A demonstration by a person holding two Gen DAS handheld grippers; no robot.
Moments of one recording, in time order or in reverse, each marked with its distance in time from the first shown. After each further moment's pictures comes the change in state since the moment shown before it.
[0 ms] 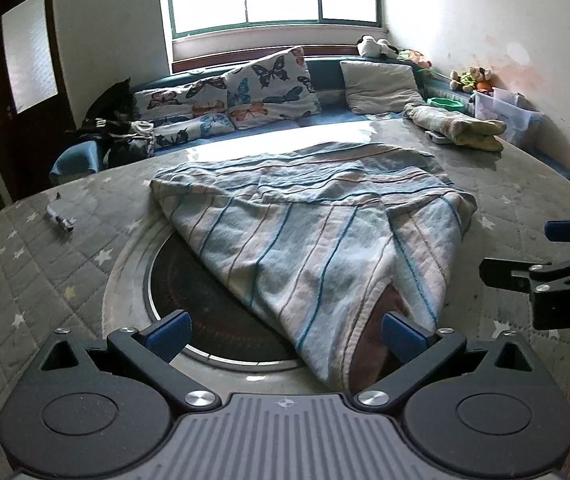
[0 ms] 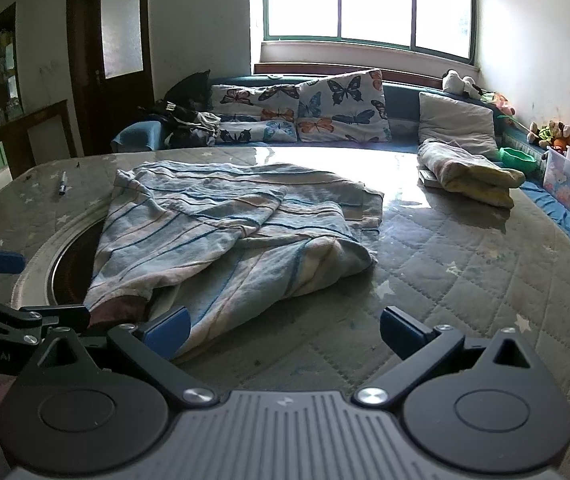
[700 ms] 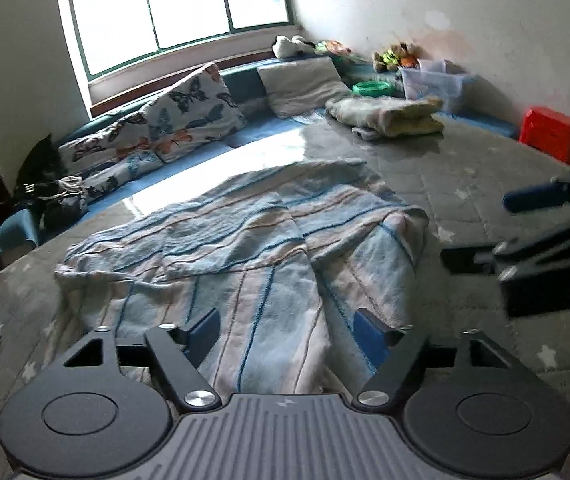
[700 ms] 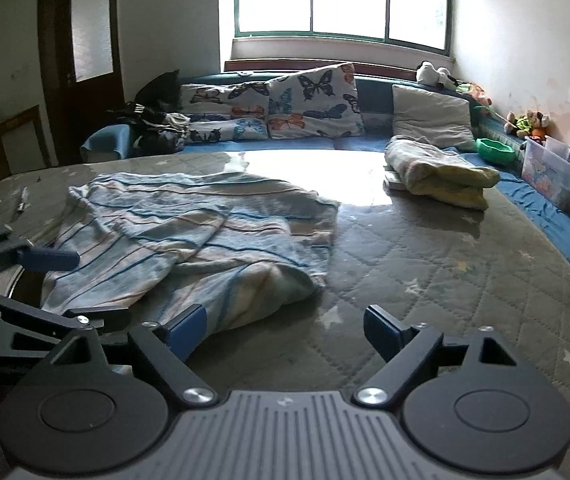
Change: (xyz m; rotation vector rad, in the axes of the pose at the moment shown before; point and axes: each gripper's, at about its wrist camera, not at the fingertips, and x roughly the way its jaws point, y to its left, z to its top) left arm 0.062 -0.047 0.045 0.234 -0.019 -0.143; right arm 0.023 -0.038 0.022 0.044 0.017 -0.067
